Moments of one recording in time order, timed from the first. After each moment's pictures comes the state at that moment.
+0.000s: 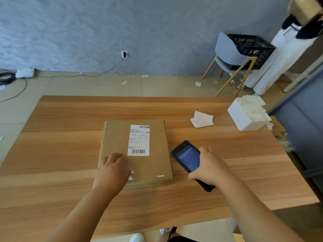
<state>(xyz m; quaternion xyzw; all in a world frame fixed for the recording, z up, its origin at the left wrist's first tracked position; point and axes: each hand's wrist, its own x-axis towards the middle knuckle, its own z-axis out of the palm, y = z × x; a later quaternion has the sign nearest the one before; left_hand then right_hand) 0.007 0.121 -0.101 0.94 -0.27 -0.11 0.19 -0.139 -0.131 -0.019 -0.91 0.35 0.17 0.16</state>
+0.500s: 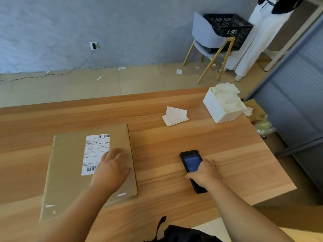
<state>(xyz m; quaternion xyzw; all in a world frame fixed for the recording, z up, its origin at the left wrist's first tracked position) 0.000 -0.010 -0.093 0.91 -0.33 -0.13 0.21 -0.187 -0.249 -0.122 -0.79 0.55 0.20 0.20</state>
